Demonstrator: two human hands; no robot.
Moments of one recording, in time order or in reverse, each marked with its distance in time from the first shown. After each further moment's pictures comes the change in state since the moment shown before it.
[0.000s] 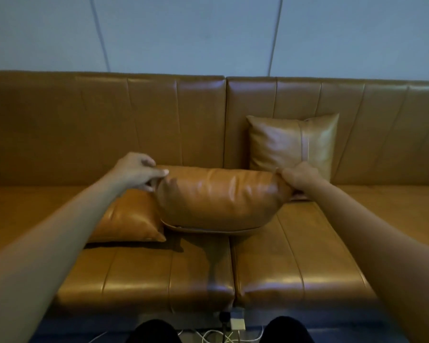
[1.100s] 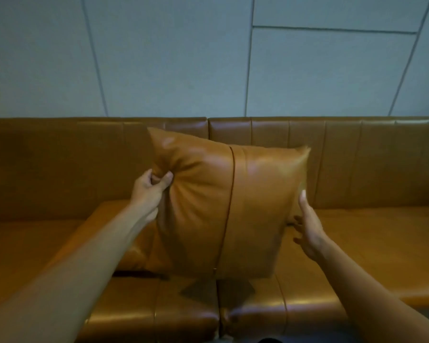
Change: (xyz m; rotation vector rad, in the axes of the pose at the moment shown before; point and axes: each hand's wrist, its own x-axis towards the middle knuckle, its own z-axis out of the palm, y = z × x) left_hand -0.045 0.048 0.053 -0.959 0.094 0.301; right_hand -0.036 0.107 -0.029 0.801 -0.054 -0.148
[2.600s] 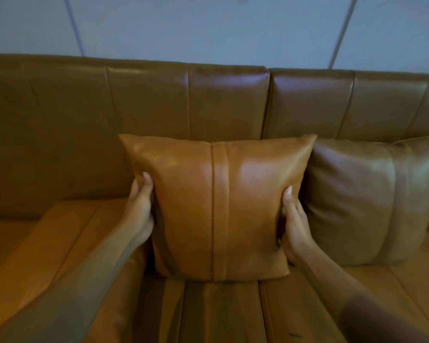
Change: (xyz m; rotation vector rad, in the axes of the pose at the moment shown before) left_hand 0.277 -0.177 -0.099 -0.071 0.164 -0.206; right_hand 0.275 0.090 0.245 0.136 -0.094 -0.046
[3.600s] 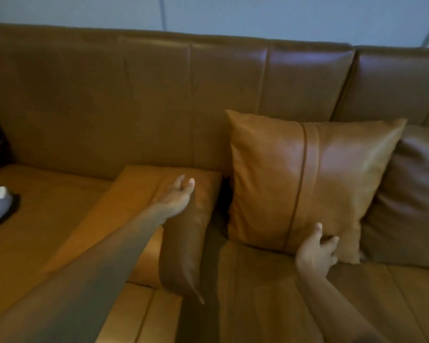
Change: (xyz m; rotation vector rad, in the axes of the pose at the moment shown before) left_hand -0.006 -0.012 -0.136 0.978 -0.131 -0.300; right_hand -0.084 0.089 0.079 -0.413 0.552 0.344
